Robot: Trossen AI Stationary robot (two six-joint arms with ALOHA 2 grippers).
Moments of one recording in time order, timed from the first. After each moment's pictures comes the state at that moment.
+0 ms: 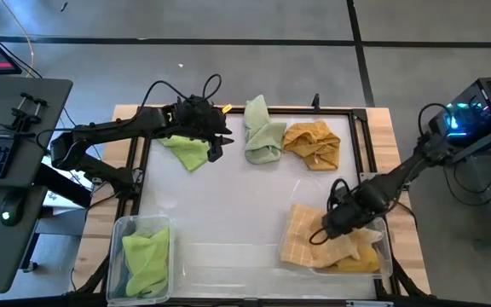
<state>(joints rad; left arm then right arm) 0.35 1.38 1.17 -0.47 0.09 0.09 0.60 1.37 1.29 -1.47 -0.21 1.73</state>
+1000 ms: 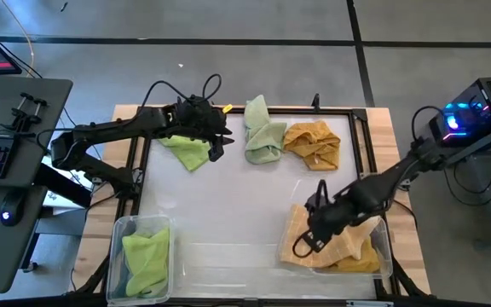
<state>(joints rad) 0.35 1.38 1.17 -0.47 0.09 0.04 0.56 1.50 1.49 -1.27 -0.10 1.39</state>
